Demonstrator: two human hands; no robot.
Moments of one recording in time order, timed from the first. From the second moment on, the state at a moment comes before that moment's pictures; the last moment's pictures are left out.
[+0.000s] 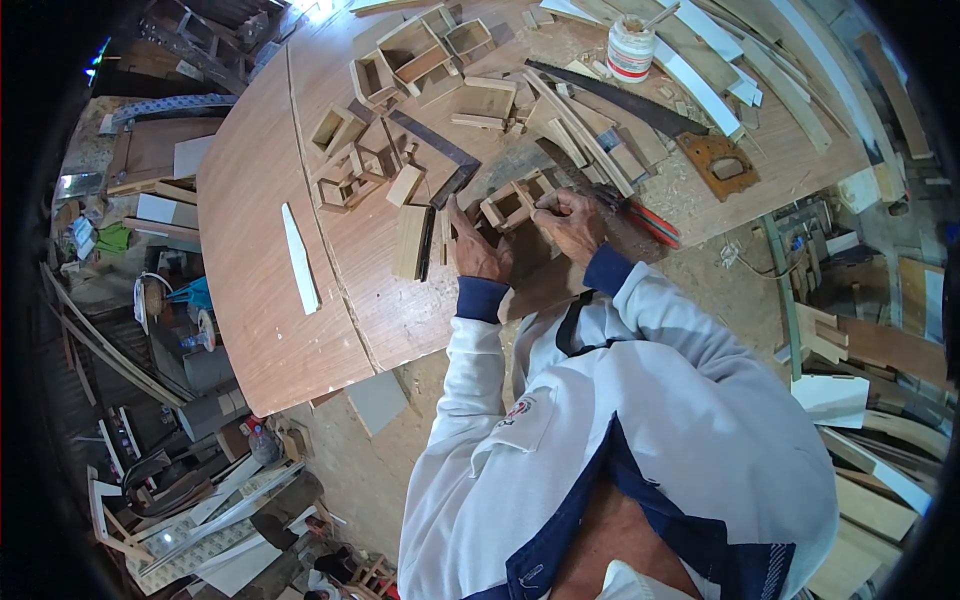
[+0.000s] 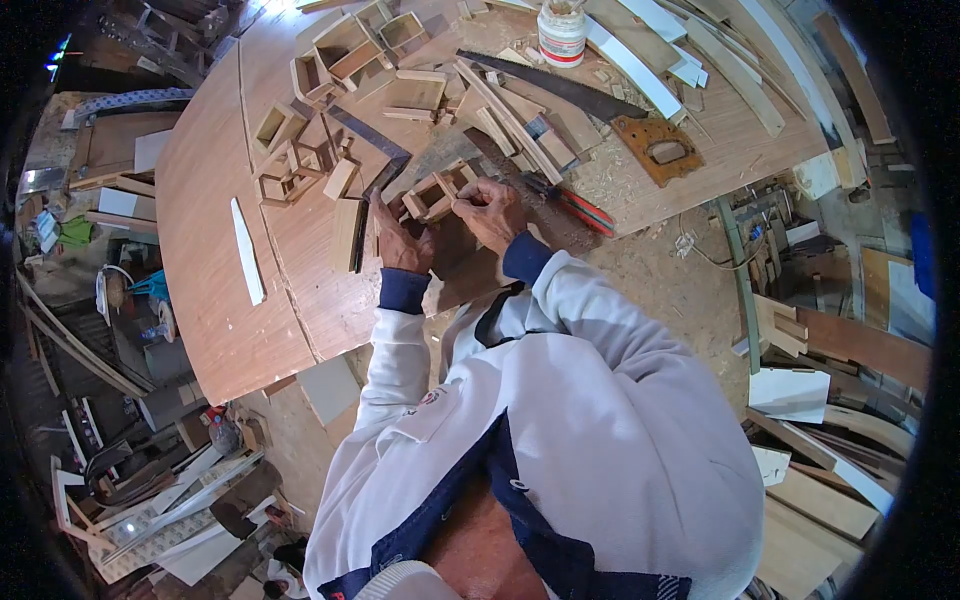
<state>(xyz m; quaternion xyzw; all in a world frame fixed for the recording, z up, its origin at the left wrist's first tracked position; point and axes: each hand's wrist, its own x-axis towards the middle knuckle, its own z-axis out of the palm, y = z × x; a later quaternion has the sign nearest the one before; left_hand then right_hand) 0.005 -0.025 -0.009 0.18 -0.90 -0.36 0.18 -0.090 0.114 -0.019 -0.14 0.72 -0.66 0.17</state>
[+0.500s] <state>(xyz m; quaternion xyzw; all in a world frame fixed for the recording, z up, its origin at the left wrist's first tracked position) 0.007 -0.025 -0.010 0.18 -0.90 -0.34 0.18 -0.093 0.114 -0.028 -0.15 0.70 -0.67 0.21</state>
